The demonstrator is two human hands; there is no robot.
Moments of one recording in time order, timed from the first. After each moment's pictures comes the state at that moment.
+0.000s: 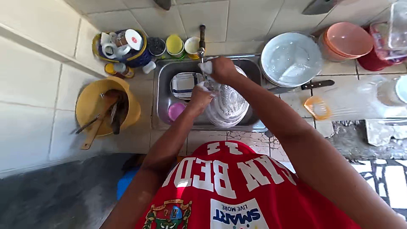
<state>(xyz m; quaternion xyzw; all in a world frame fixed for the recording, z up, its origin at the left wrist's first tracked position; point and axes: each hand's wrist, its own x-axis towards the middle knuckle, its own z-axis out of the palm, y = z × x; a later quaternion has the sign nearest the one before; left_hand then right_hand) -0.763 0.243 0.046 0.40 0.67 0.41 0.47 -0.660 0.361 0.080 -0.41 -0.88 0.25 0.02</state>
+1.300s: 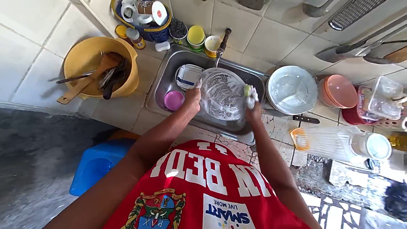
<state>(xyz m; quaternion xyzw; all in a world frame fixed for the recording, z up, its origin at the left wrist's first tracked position) -0.766 0.204 0.013 0.19 0.66 0.61 0.39 -0.537 0.303 -0.028 -0.52 -0.77 0.31 0.21</state>
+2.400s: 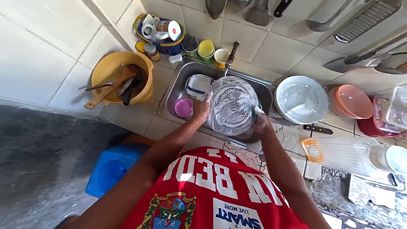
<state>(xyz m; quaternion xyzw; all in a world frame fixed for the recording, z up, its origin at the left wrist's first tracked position) -0.780 0.209 -0.007 0.20 0.71 0.60 0.32 -0.538 0.315 -0.042 -0.50 -0.39 0.73 0.26</state>
